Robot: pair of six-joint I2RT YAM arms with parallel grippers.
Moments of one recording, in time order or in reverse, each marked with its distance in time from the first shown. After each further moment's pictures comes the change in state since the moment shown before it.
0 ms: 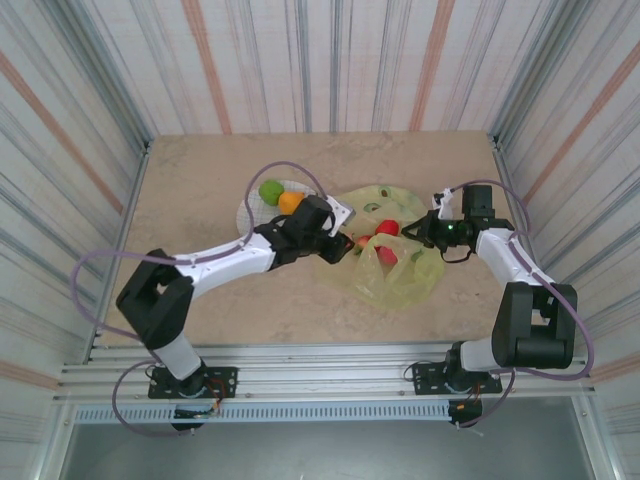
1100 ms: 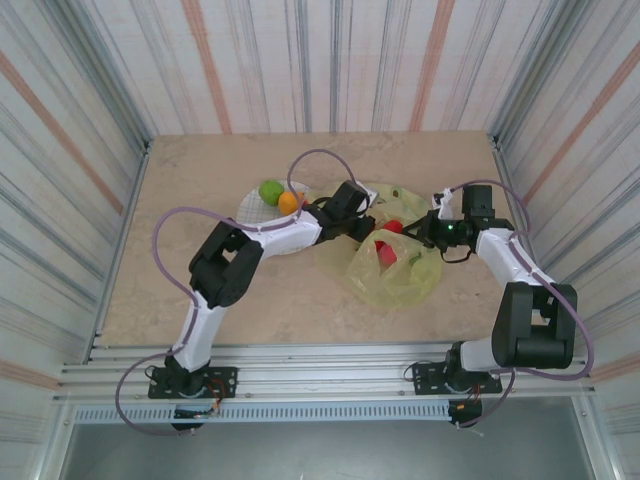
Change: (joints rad) left arm 0.019 0.436 0.413 -0.009 -0.123 -0.012; right arm 0.000 0.000 0.000 0.000 0.001 -0.003
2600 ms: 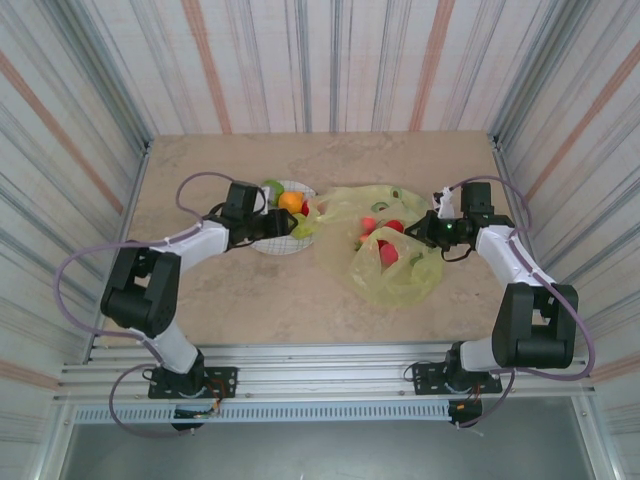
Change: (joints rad) left arm 0.446 -0.452 -0.590 0.104 0.351 -0.289; right arm 0.014 0.000 0.035 -0.068 0.101 -0.057
